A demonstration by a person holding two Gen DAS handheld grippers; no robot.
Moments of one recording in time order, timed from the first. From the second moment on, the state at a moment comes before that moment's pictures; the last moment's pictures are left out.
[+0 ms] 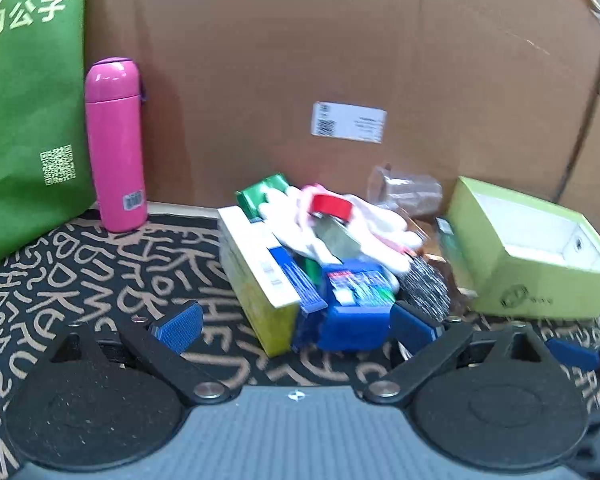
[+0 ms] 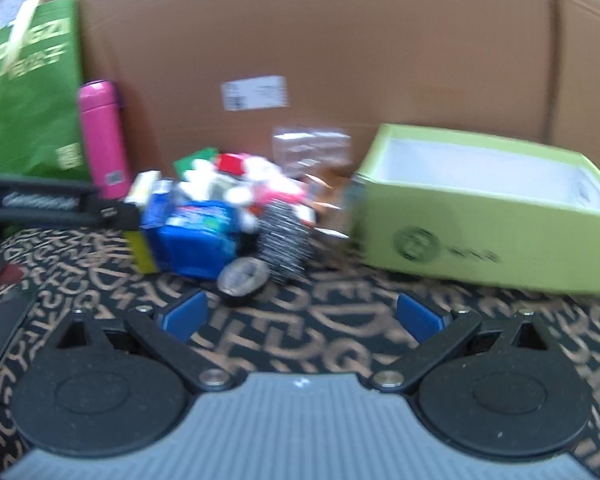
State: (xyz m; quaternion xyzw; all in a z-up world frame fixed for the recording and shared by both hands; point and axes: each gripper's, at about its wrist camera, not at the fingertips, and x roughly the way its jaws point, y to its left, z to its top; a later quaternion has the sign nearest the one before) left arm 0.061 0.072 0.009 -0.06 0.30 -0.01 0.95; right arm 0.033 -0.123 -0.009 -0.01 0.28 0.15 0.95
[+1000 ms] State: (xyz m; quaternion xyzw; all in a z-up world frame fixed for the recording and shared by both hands) left arm 0.121 0.136 -0.016 -0.10 0.32 -0.04 0.94; right arm 0.113 -0.028 -0.034 -0.09 0.28 0.21 0.93
